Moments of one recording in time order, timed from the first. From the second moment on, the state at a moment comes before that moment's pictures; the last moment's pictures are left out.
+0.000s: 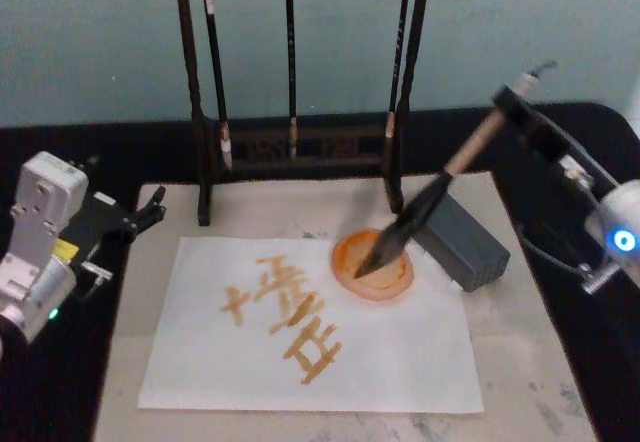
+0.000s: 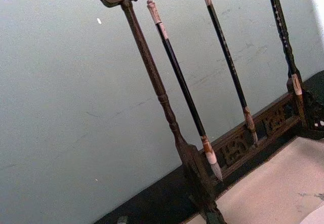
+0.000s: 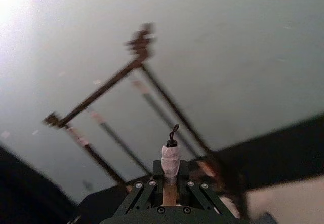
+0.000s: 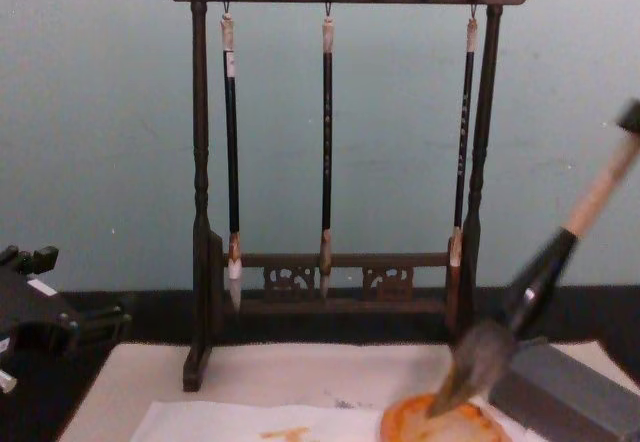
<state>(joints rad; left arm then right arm) -0.20 0.60 0.45 -1.41 -0.25 -0.12 0.03 0.01 0.23 -0.04 -1.87 0.93 0.37 0.07</state>
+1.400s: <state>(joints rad) -0.20 0.60 0.45 -1.41 -0.25 -0.12 0.03 0.21 0.30 -0.06 -1.49 1.11 0.36 0.11</state>
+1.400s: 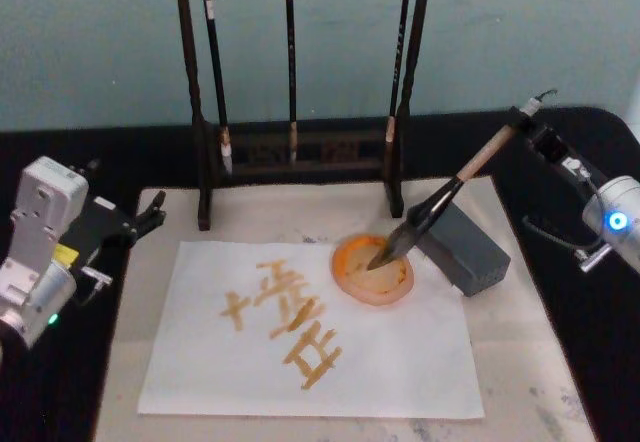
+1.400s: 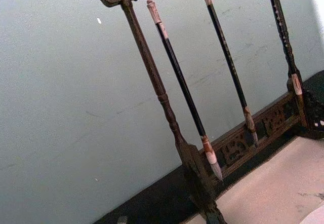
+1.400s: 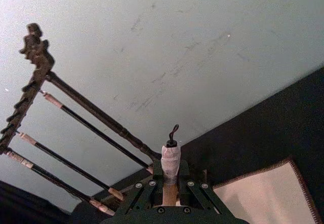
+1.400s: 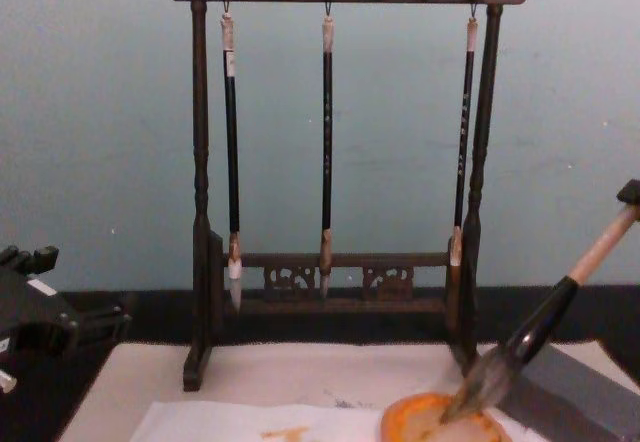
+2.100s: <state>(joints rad) -0.20 0.60 0.45 -1.41 -0.25 -0.12 0.03 0.27 0.27 -0.09 -1.36 1.22 0.37 0.09</state>
